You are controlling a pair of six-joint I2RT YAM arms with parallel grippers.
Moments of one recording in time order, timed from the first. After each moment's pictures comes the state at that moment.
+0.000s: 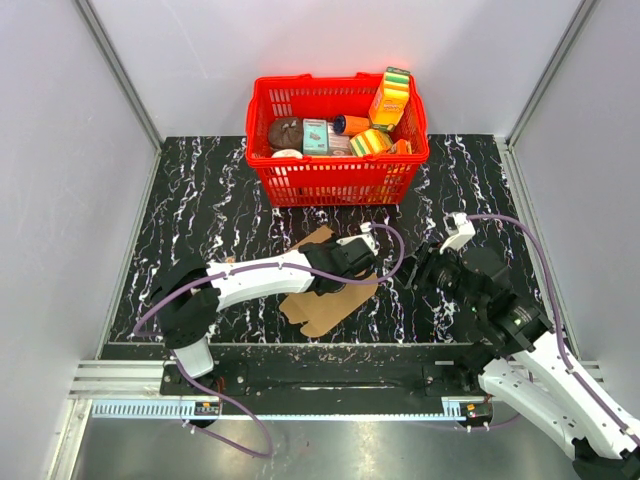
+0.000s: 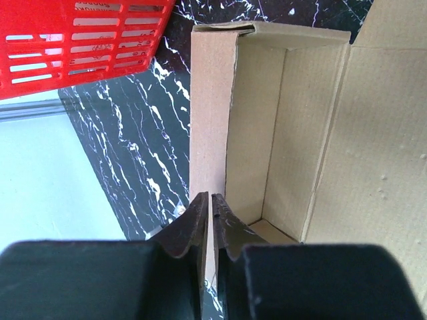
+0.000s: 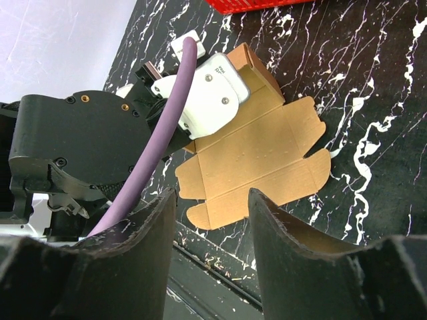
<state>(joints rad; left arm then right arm) -1.09 1.73 1.25 -0.66 -0.82 0.10 0.63 0.58 0.69 -0.42 -0.07 0.66</state>
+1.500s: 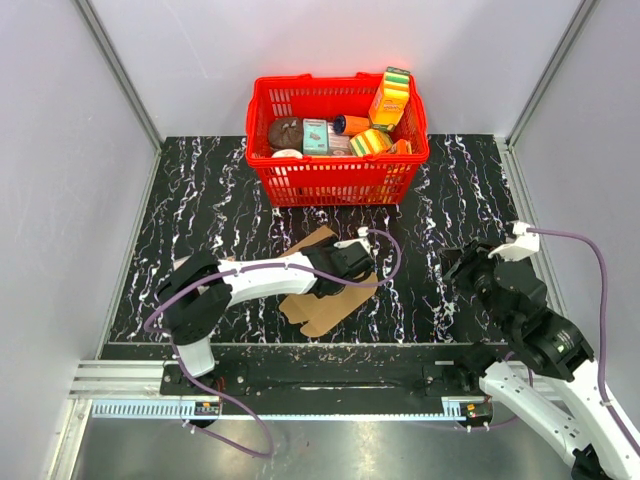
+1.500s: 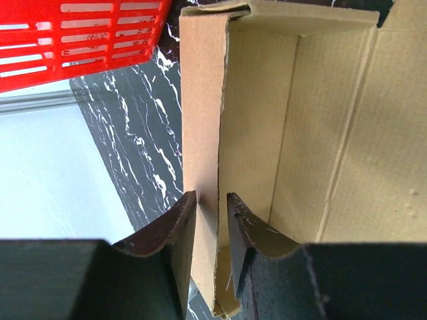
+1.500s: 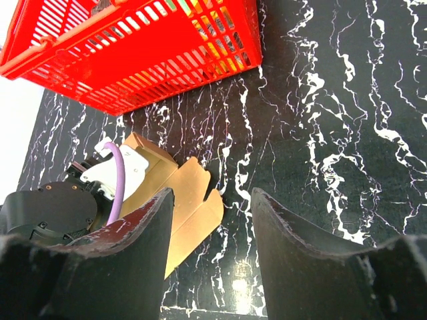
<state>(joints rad) -1.07 1.77 1.19 -0.59 -0.86 0.12 0.63 0.45 0.85 -0.72 0.44 0.65</state>
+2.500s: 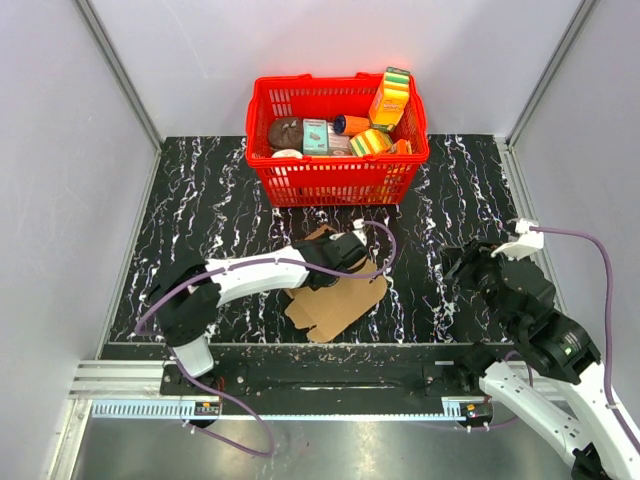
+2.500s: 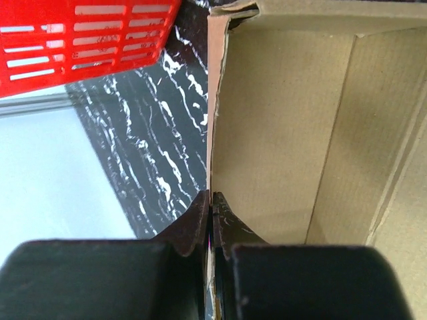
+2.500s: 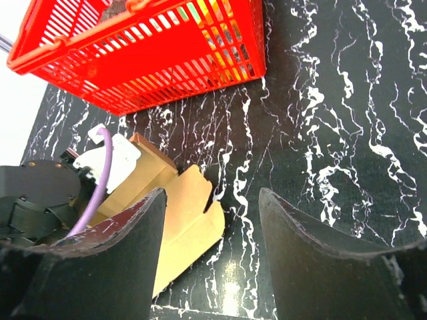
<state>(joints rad) -1.02 1.74 1.18 -0.56 -0.84 0.19 0.63 0.45 0.88 -0.72 0.43 0.59</state>
